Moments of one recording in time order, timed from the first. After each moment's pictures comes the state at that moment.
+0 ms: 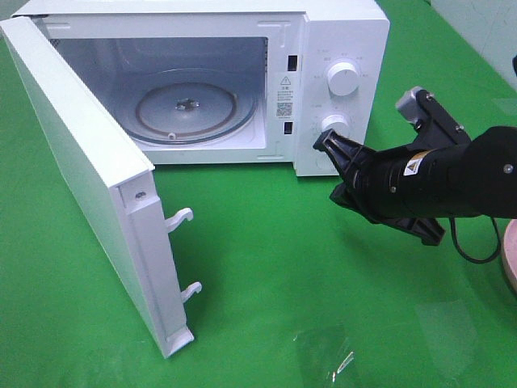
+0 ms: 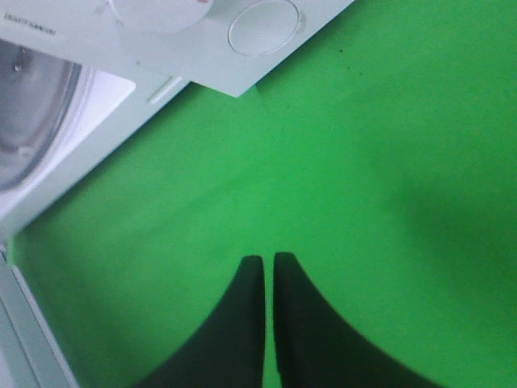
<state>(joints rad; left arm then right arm) -0.02 -0.01 -0.52 -0.10 1.08 0.11 0.51 1.63 -0.62 0.30 -0.23 0.67</state>
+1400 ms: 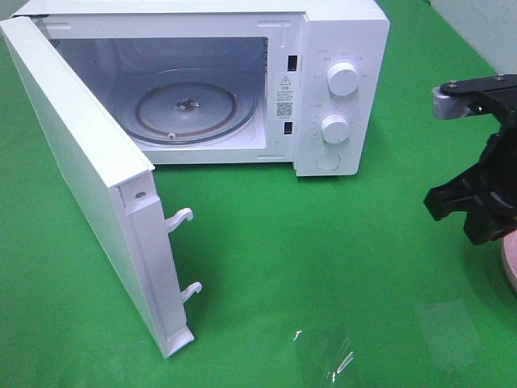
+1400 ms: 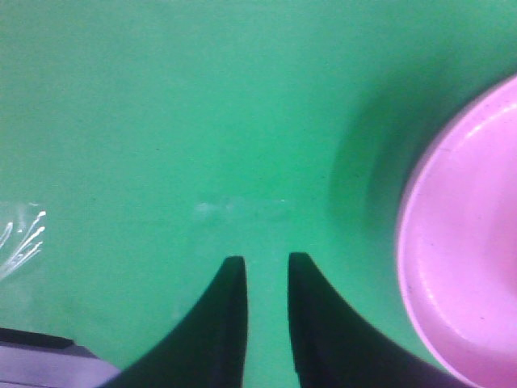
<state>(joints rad) -0.02 -0.01 -0.52 -0.10 1.08 0.11 0.30 1.40 -0.85 -0.14 0.85 0.15</state>
